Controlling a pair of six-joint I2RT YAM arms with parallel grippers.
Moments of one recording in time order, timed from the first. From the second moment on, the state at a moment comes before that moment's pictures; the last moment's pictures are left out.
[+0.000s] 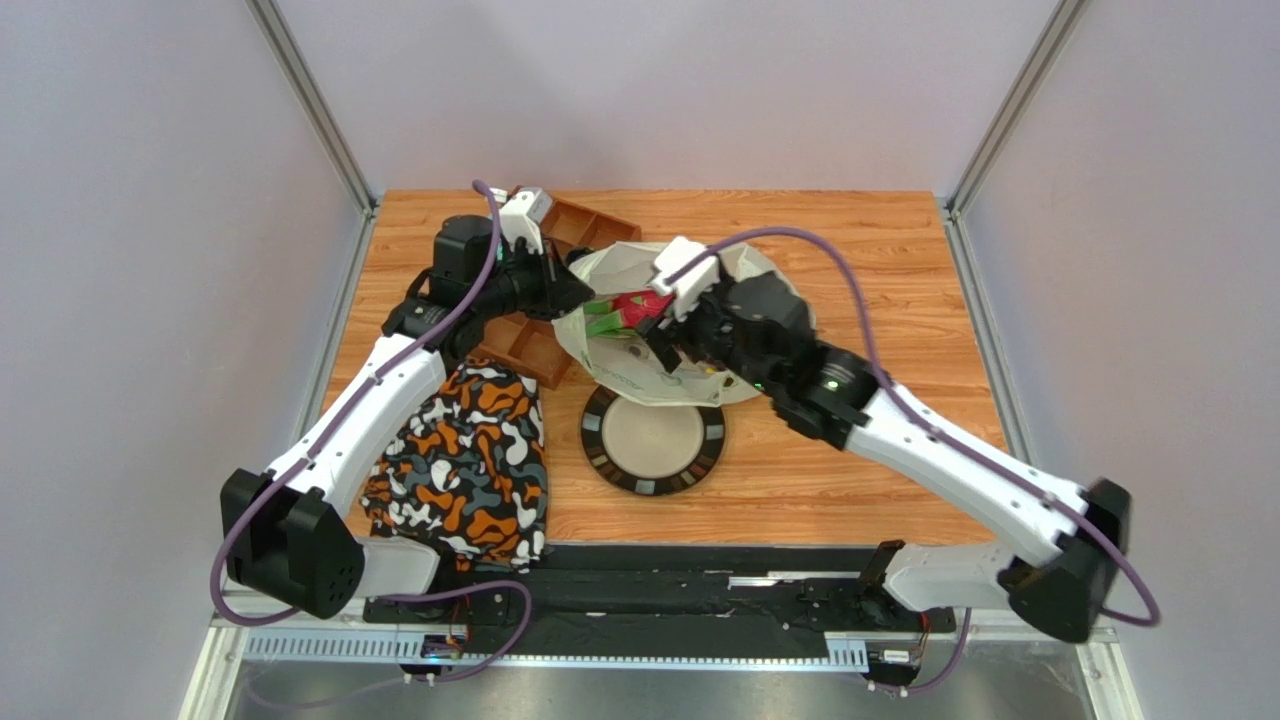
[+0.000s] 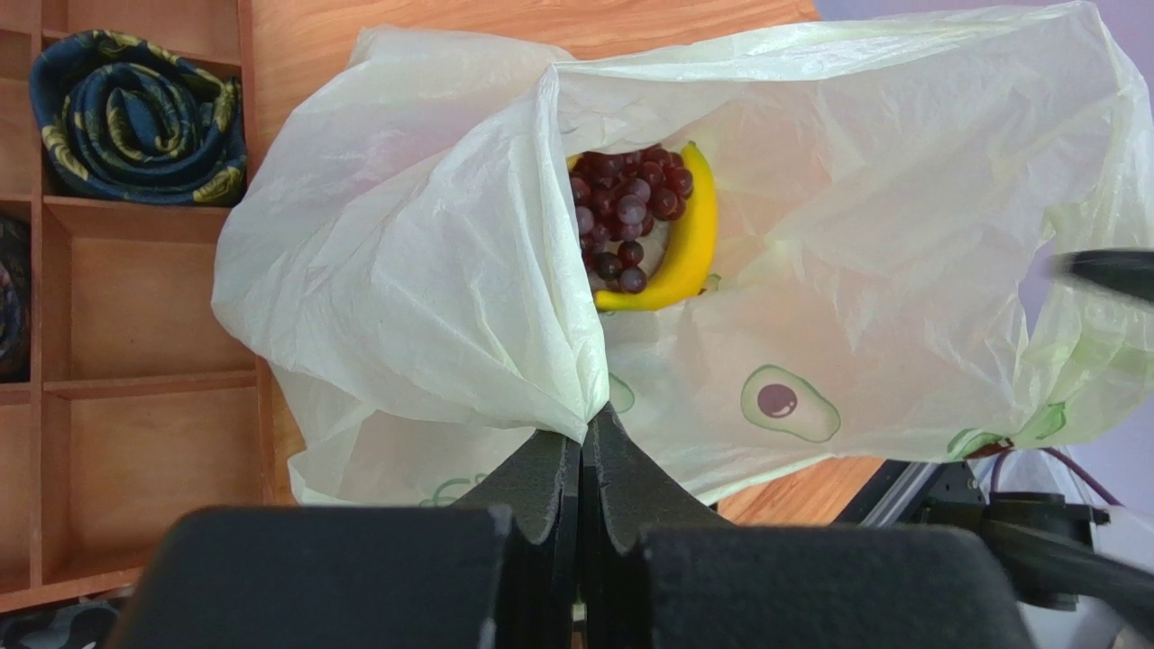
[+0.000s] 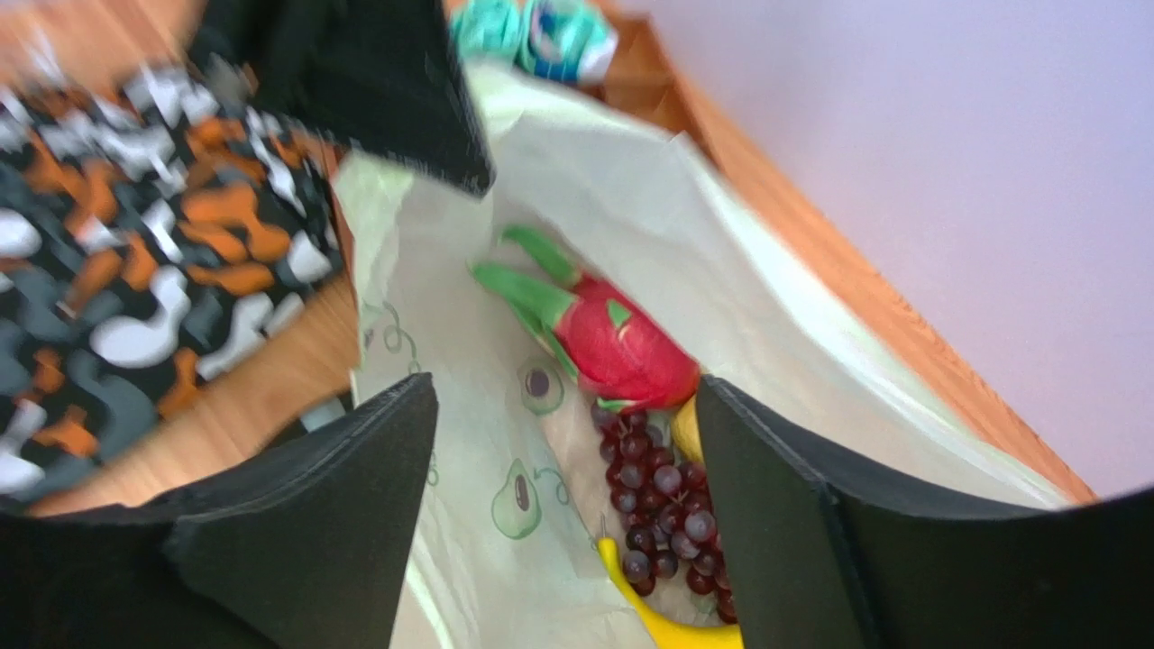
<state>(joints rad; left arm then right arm) -0.35 1.31 1.15 -0.26 0.44 -0.35 0.89 1.30 1.19 -0.16 0.16 -0.27</state>
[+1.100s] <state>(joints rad) -0.35 1.34 1.15 -0.22 0.45 -0.41 0.82 1.02 1.19 -0.62 0.36 0.26</state>
